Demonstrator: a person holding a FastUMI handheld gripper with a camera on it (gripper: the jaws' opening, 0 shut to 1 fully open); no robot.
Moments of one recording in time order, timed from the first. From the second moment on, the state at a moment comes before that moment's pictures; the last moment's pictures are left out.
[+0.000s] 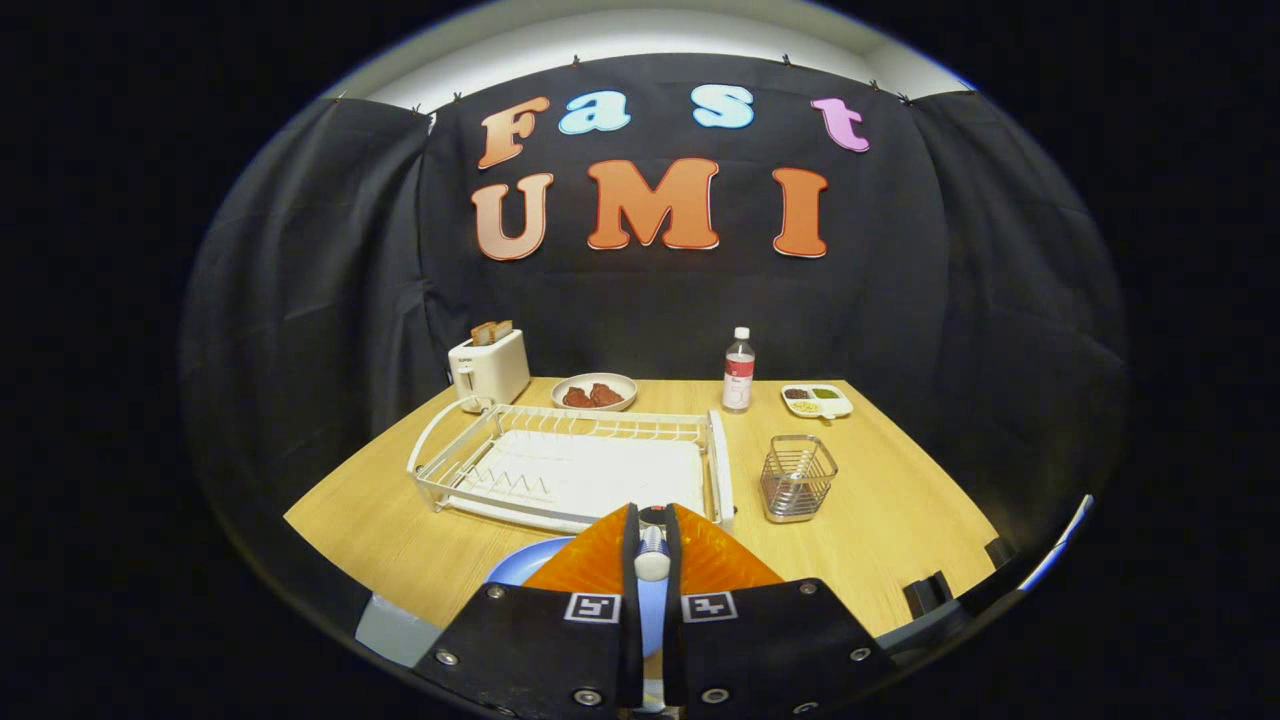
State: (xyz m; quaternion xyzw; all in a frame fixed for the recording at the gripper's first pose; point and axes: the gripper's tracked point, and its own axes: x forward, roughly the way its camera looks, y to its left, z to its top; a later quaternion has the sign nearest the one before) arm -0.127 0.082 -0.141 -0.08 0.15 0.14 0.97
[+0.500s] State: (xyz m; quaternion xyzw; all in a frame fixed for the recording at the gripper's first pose) arm -0.130 0.133 -0.199 -0.09 0.20 0.21 0.95
